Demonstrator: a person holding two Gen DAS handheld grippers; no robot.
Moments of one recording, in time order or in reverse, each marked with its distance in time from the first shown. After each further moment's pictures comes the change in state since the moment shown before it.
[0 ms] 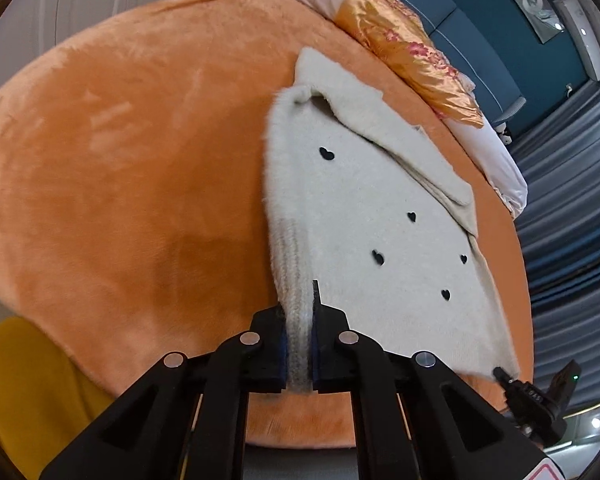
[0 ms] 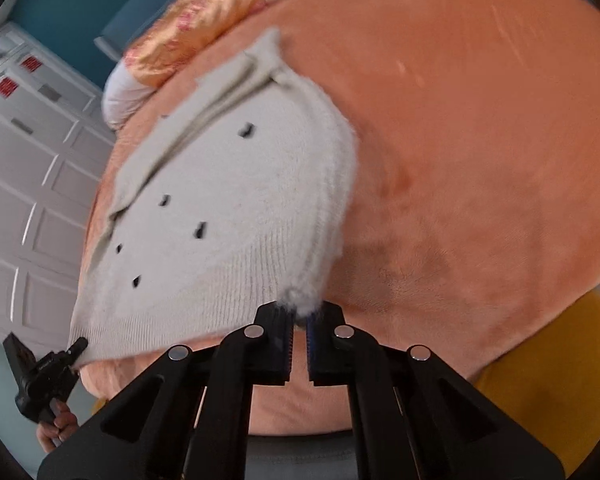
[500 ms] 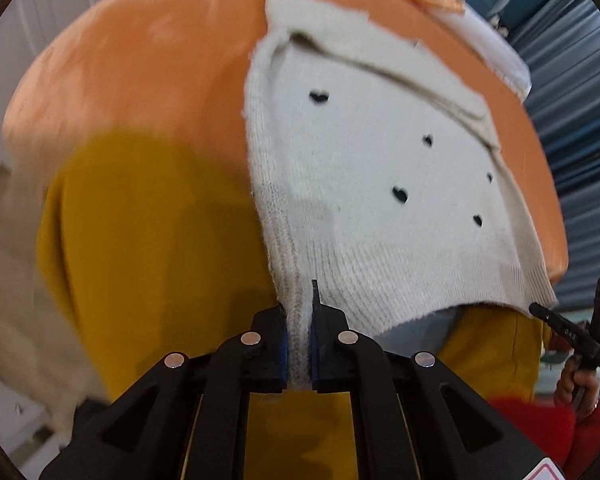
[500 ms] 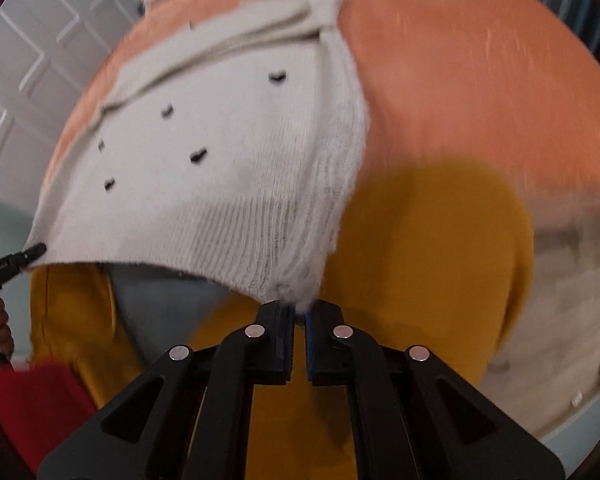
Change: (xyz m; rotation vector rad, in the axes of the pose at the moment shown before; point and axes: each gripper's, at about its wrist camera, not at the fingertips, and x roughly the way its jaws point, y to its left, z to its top) left arm -0.092 0.016 -0.149 0.190 0.316 0.131; right arm -0.100 -0.022 -0.138 -0.319 0.321 -0.163
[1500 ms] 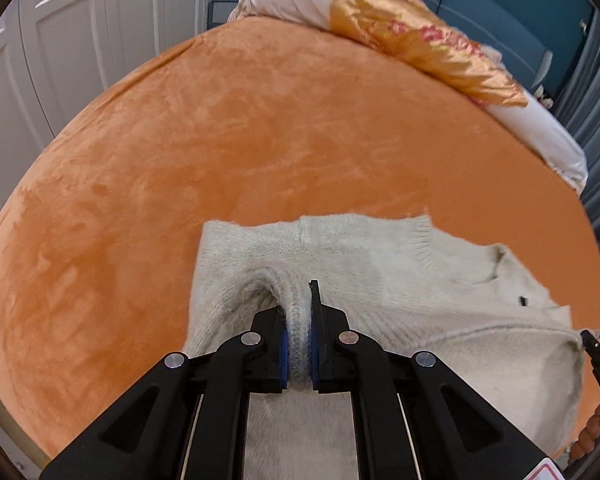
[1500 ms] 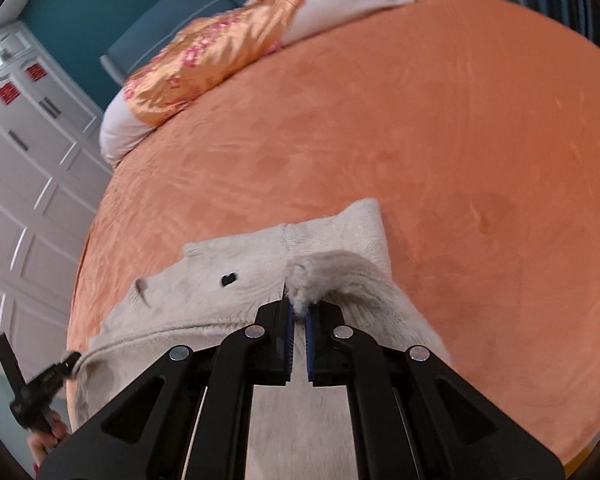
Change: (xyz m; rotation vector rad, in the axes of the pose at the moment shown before) left arm 0.096 -0.042 0.315 -0.053 -0.347 0.194; right arm 0.088 -0.035 0.307 0.354 -0.406 0.109
